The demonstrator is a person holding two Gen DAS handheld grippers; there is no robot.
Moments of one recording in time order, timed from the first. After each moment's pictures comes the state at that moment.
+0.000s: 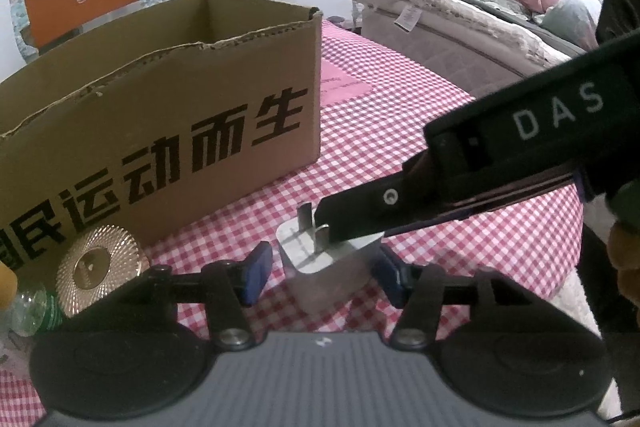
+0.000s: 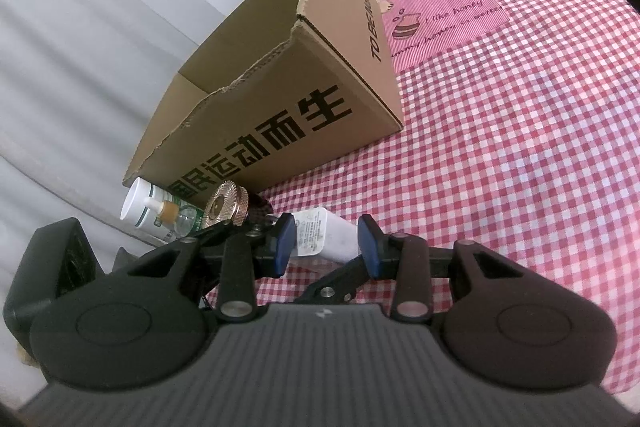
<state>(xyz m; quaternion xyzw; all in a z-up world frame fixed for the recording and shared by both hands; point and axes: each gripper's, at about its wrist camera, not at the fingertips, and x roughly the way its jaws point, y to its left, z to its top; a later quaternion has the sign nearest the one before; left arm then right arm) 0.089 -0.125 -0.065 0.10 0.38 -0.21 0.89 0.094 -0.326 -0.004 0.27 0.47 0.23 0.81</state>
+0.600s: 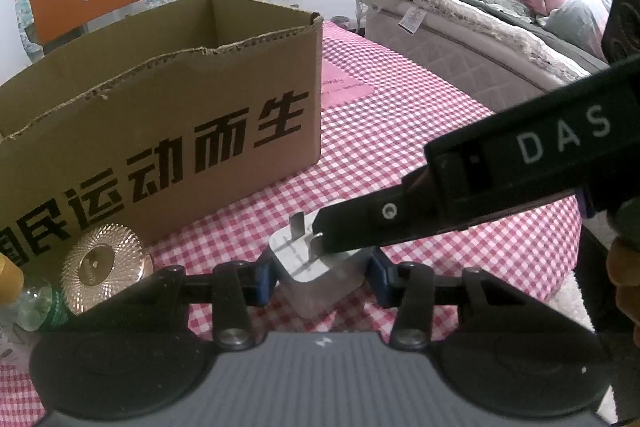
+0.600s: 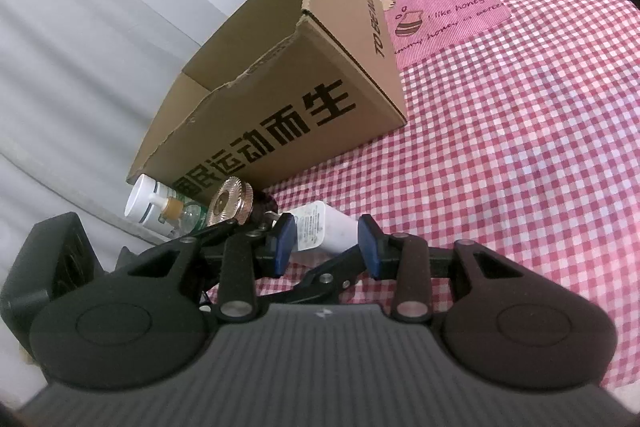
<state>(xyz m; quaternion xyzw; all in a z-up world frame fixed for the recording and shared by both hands) 0.086 -0.125 -0.057 0.10 0.38 -0.21 0.89 0.089 -0.324 -0.003 0.28 0.47 0.23 0.81</state>
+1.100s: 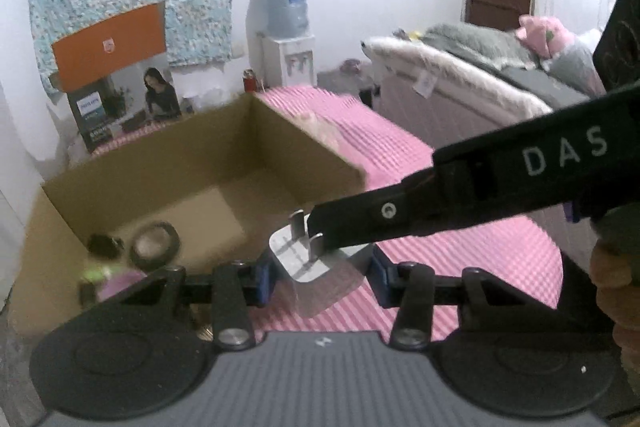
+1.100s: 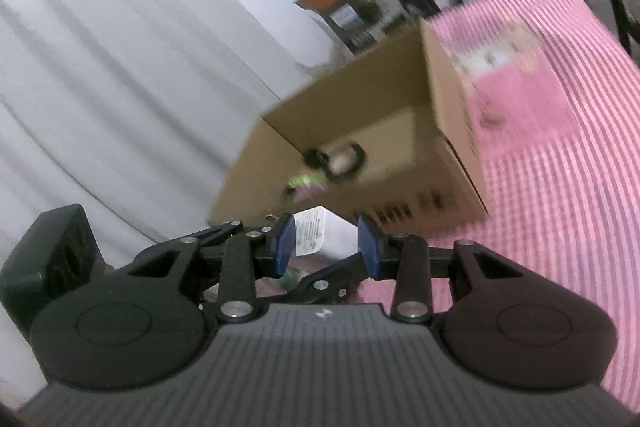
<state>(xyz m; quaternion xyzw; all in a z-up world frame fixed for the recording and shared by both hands) 0.098 -0.094 0.046 0.10 0.33 -0.20 0.92 0.109 -0.304 0.089 0.26 0.40 0.29 0.83</state>
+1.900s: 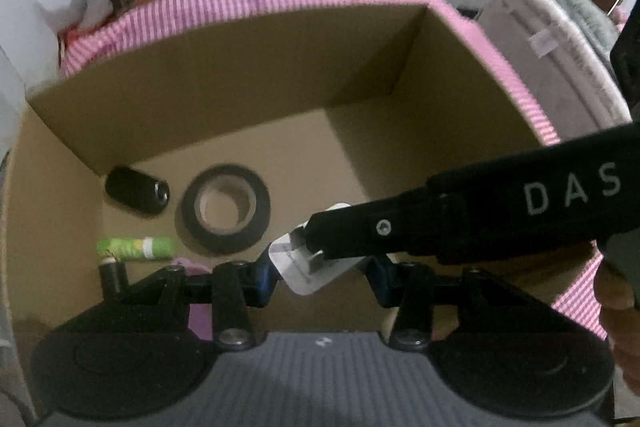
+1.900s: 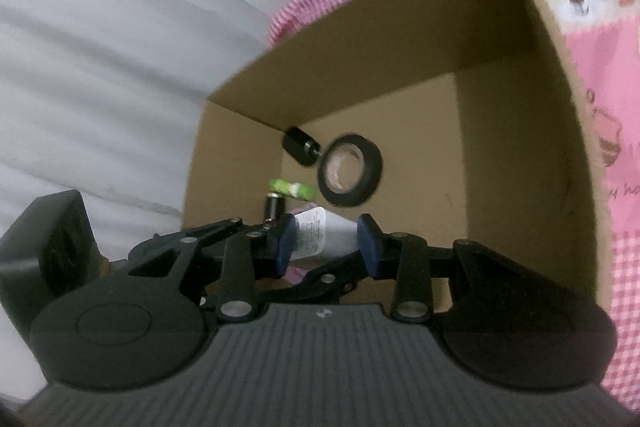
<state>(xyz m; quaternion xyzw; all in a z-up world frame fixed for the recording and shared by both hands) 0.269 -0.015 -0.004 0.02 0.55 -0.13 0.83 0.304 -0.208 0.034 0.26 0.59 0.28 0.71</state>
